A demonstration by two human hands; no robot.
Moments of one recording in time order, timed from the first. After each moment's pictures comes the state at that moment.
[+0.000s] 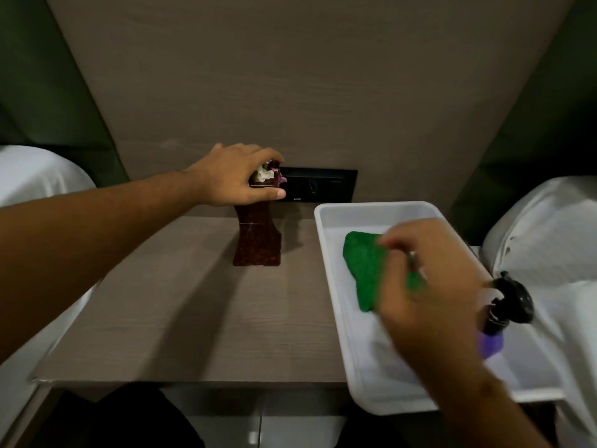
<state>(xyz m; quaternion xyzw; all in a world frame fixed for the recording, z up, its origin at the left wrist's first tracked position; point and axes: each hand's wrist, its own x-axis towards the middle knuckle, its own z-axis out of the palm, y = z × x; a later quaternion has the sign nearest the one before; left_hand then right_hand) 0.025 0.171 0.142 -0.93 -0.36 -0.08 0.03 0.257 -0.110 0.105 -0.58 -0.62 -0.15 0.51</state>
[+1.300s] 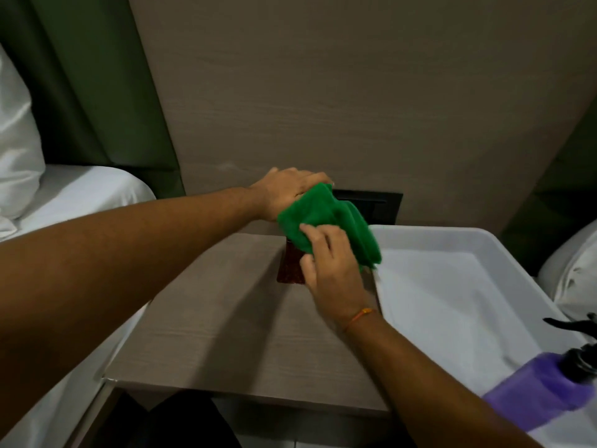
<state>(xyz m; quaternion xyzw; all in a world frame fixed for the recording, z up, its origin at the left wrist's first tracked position) 0.033 0.163 0.148 -0.93 -0.35 -0.07 -0.01 0.159 0.026 0.033 -0.49 -0.71 -0.18 0.48</state>
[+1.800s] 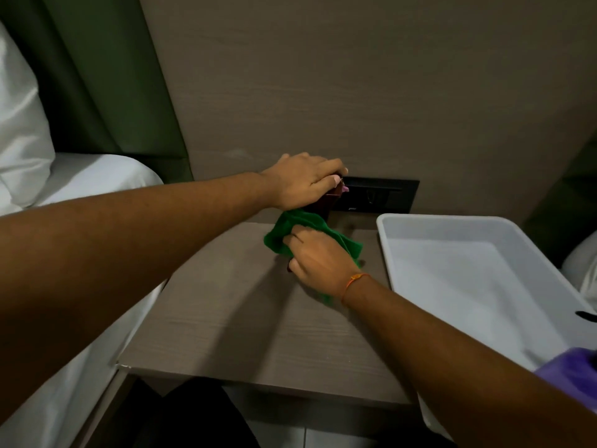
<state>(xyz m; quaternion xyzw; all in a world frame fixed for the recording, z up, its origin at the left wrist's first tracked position) 0.036 0.165 0.144 -0.93 -0.36 -0.08 0.00 0.146 0.075 0.022 -0.46 -0.86 -0.12 0.15</state>
